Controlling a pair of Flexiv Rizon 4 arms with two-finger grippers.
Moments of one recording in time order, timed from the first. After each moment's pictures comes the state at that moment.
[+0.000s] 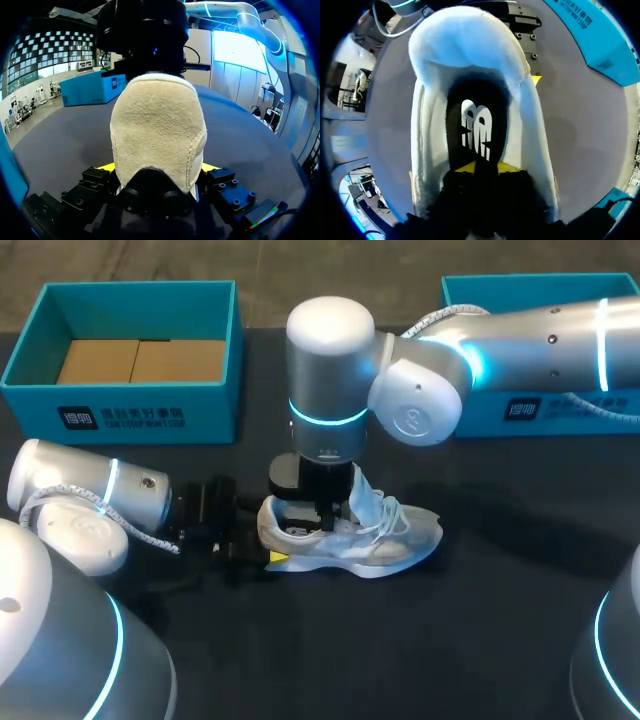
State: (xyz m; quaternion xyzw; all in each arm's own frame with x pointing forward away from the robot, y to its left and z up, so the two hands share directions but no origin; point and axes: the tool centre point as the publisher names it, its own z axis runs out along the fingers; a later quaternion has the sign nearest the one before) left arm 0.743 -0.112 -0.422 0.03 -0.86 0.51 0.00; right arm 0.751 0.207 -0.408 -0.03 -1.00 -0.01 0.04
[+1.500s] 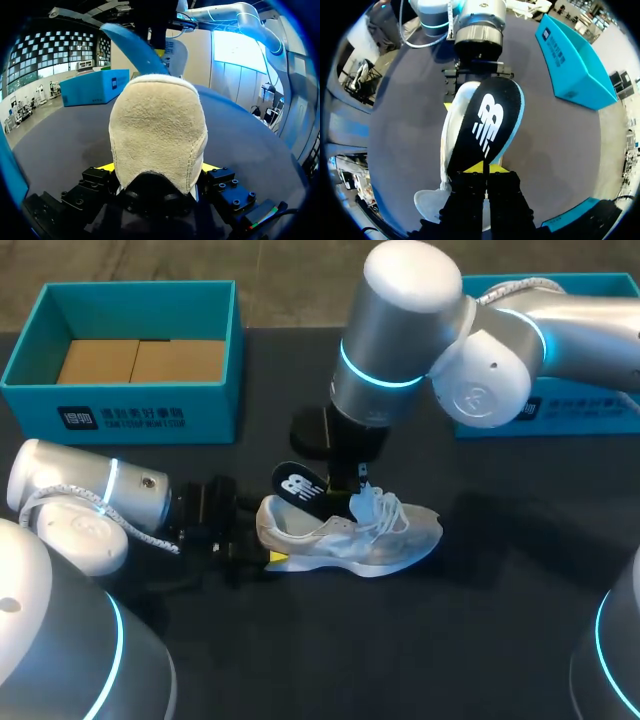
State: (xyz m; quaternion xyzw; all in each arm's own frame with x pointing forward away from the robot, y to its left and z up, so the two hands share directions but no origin) left arm 0.743 -0.112 -0.422 0.03 -0.86 0.51 0.00; right arm 0.775 0.201 -0.322 0.03 -0.99 -0.11 -0.04
